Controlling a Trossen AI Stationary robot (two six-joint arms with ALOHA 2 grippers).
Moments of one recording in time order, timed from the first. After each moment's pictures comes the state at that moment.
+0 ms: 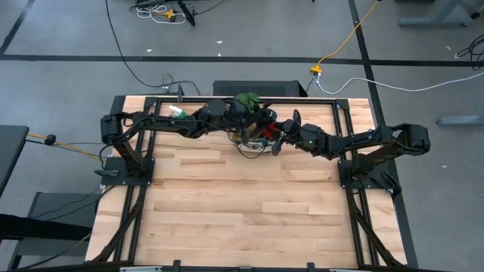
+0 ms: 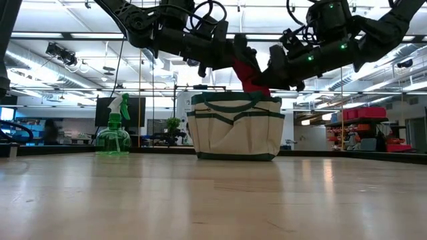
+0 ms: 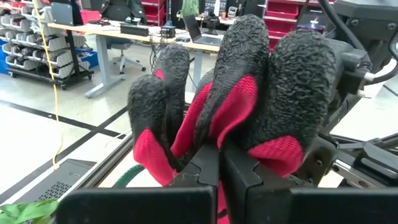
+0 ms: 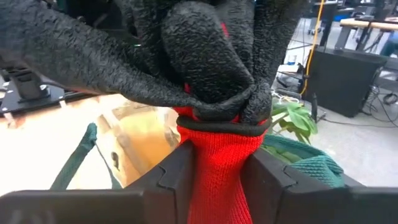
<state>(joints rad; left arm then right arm) 0.31 1.70 1.03 0.57 0.01 -0.09 -0.19 1.36 0.48 0.70 0.35 0.06</state>
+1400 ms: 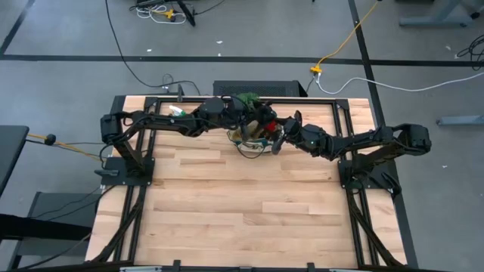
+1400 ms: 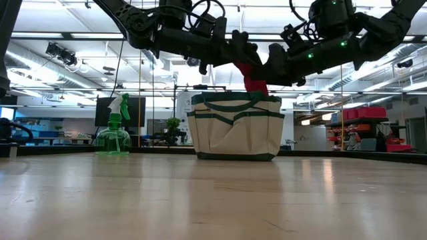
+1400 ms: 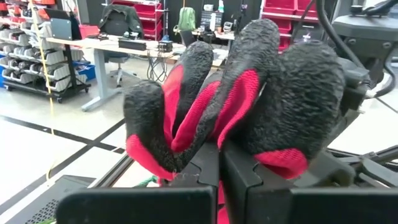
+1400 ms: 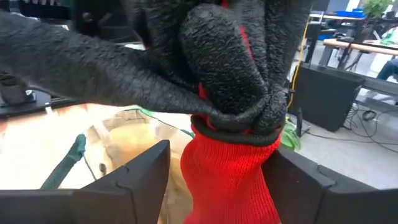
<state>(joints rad) 0.32 1.70 1.03 0.63 0.04 -0.09 -0.18 1.35 0.48 0.74 0.41 -0.01</state>
